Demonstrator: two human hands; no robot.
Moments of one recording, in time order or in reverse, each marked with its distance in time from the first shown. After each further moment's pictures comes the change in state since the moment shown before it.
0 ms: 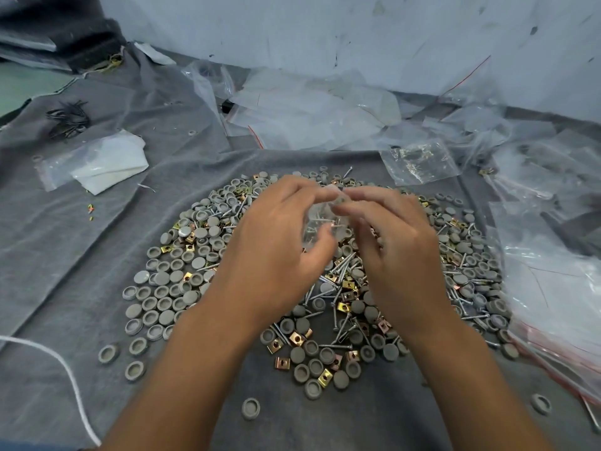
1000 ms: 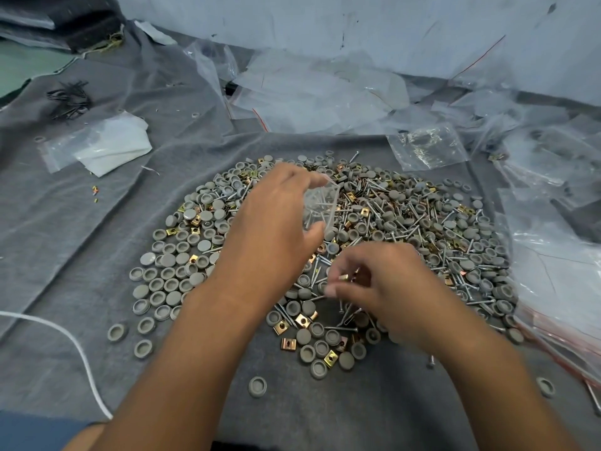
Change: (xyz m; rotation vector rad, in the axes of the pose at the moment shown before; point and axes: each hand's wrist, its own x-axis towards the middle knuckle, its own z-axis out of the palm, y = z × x) left_hand 0.000 -0.010 0.007 0.127 -0.068 -0.136; right_hand -0.020 -0.005 -0.013 0.060 -0.727 0.323
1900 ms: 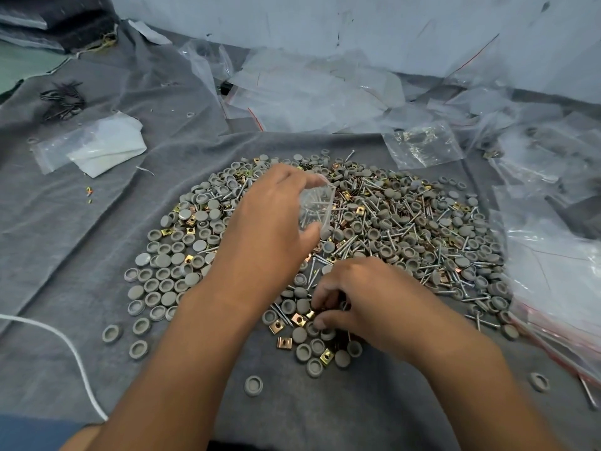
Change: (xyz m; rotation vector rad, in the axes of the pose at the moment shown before) left_hand 0.000 0.000 0.001 -0.017 0.022 0.029; right_hand 0.000 -0.006 0.009 -0.252 -0.173 -0.124
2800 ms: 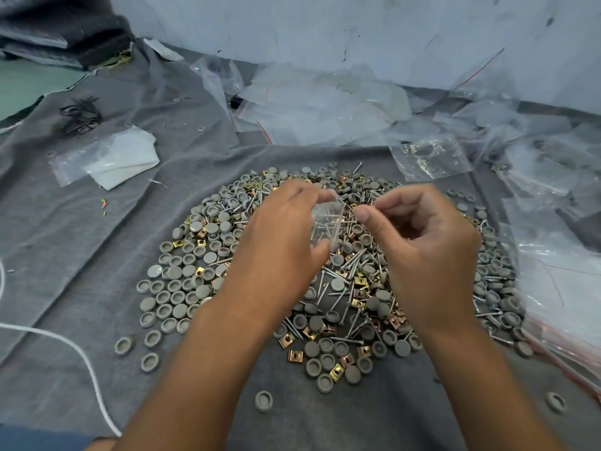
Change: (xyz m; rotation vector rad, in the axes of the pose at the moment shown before) left_hand -0.001 0.003 -0.002 -0.039 -0.025 -0.024; right_hand 0.014 -0.004 -0.018 0.589 1.063 -0.061
